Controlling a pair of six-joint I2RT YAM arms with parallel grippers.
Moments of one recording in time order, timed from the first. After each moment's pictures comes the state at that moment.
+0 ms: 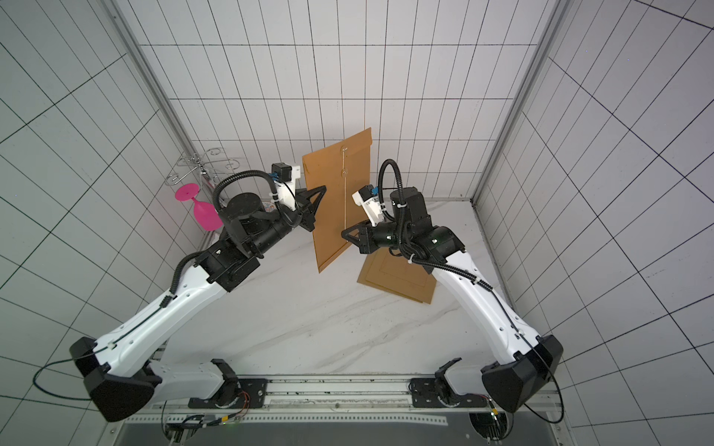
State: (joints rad) left arm -0.70 1.30 1.40 -0.05 -0.01 -0.13; right arm 0.55 1.34 1.47 -0.59 -0.62 0.25
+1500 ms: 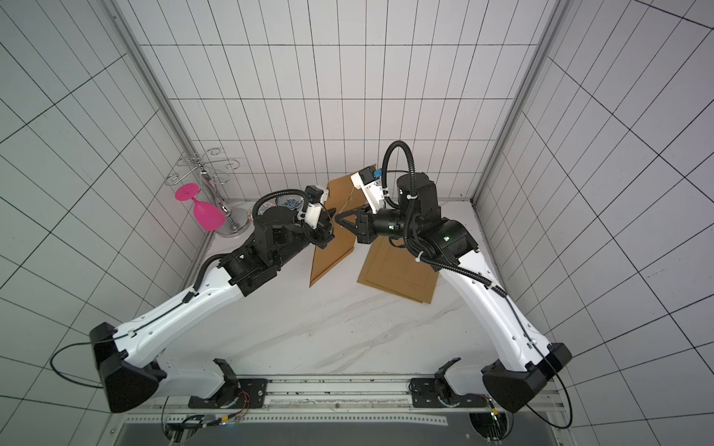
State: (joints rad) left arm -0.78 1.35 1.32 -0.14 -0.17 0.04; right arm 0.58 1.35 1.67 -0.61 -0.62 0.28
